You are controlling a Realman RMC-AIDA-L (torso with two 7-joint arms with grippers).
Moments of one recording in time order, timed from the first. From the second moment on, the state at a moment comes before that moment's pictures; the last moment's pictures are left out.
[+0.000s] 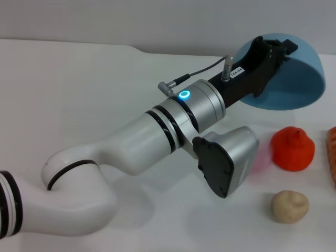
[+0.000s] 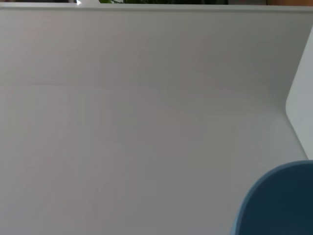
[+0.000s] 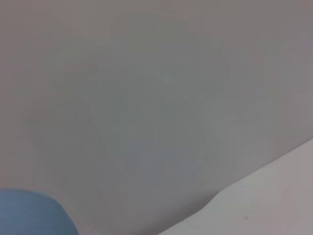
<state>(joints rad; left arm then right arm) -0.58 -2.08 2.51 0.86 2.48 -0.65 -1.60 0.15 2.06 -0.37 -0.37 -1.58 -1.38 1.35</state>
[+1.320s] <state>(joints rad) -0.73 -2.08 2.15 0.83 1.73 -0.11 -2.00 0.55 2.06 -0.64 -0.53 -2.40 -1.40 1.97</state>
